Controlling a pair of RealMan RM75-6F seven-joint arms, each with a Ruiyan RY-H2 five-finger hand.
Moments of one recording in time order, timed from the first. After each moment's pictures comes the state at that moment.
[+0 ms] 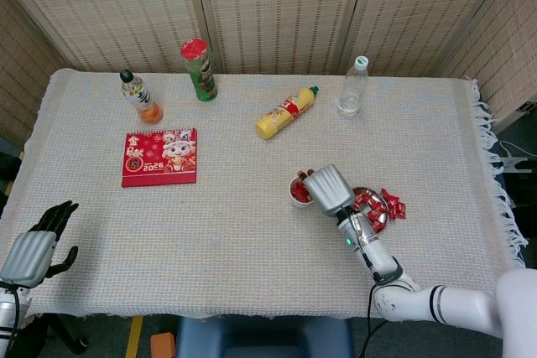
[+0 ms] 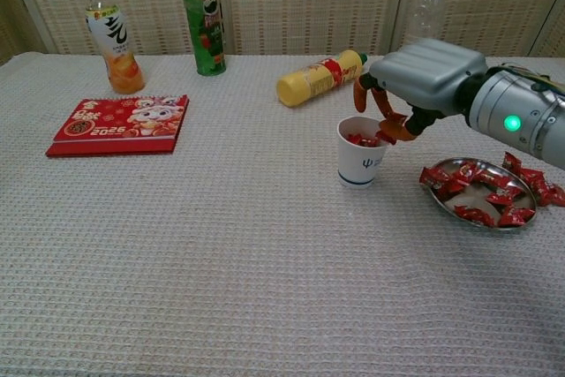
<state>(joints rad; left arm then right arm) -0.20 -1.11 -0.02 -1.56 1.44 1.30 -0.01 0.80 -1.56 0.14 -1.49 -1.07 1.04 -0.76</state>
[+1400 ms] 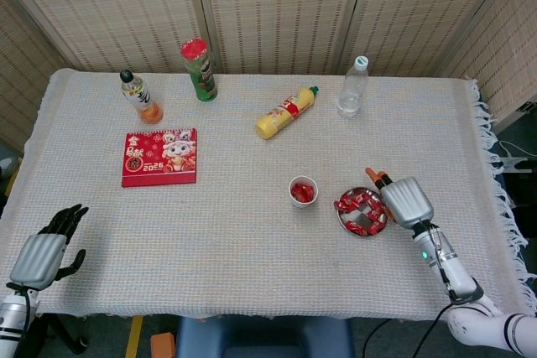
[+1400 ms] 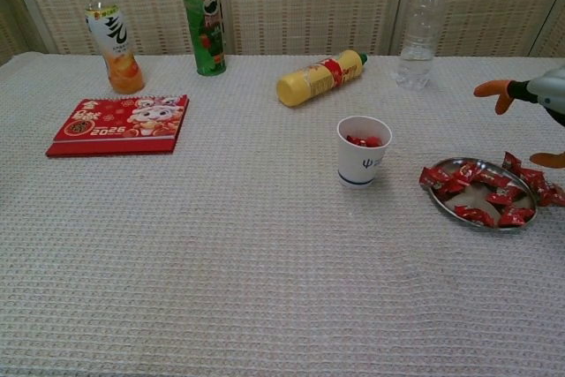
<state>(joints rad) -0.20 -1.14 -0.01 -1.57 1.45 1.29 0.06 0.58 -1.31 -0.01 -1.45 -1.22 1.08 -0.45</state>
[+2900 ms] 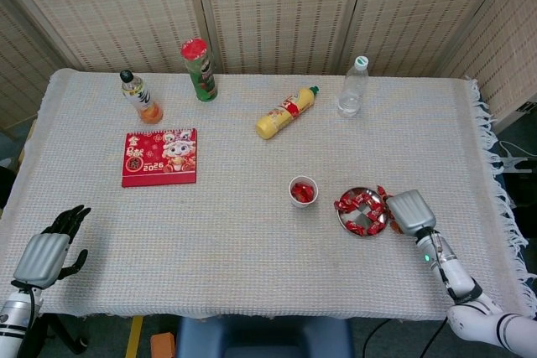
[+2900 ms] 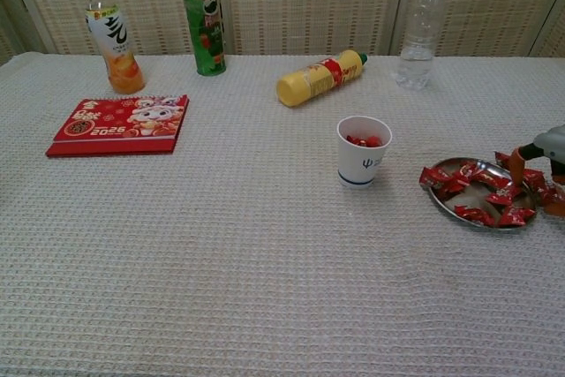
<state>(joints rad) -0.21 -1.15 -0.01 -1.57 1.43 1.27 0.08 0.54 -1.43 -0.01 -1.21 -1.26 0.92 -0.33</state>
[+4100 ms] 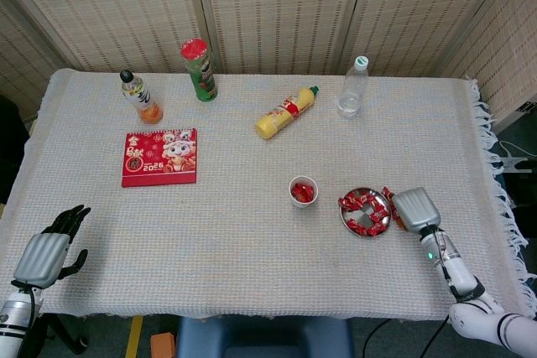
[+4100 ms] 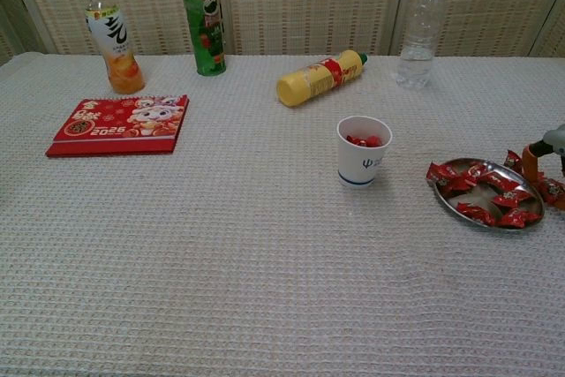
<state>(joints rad) -0.21 -1.15 -0.01 -1.57 1.43 1.27 0.08 0.52 -1.44 0.02 -1.18 -1.25 0.91 -0.36</state>
